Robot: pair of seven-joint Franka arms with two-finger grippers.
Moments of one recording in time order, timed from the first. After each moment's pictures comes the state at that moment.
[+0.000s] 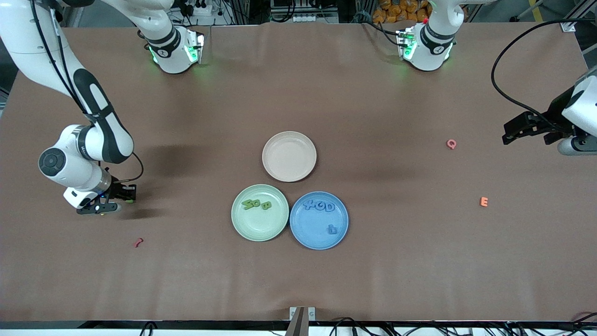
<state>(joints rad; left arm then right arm) -0.01 0.07 -0.05 -1.54 -0.01 1.63 -0.06 -0.16 0.55 0.01 -2.01 -0.04 2.58 -0.23</state>
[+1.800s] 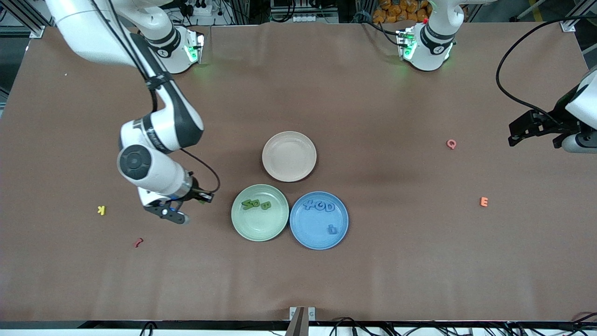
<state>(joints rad) -0.02 0.07 -0.05 -1.51 0.02 1.66 0.00 0.18 0.54 0.19 -1.64 -0.03 2.16 0.76</state>
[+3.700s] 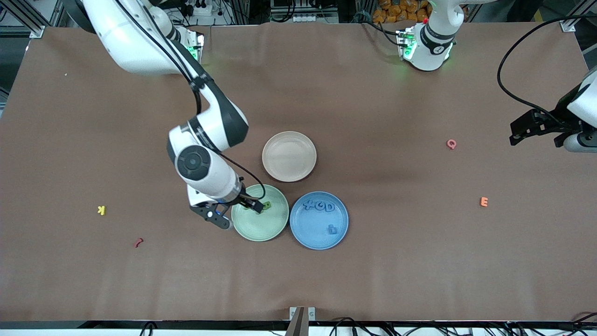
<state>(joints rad) -0.02 0.07 -0.05 -1.51 0.02 1.66 0.00 0.33 0.68 0.18 -1.32 -0.03 2.03 0.98</state>
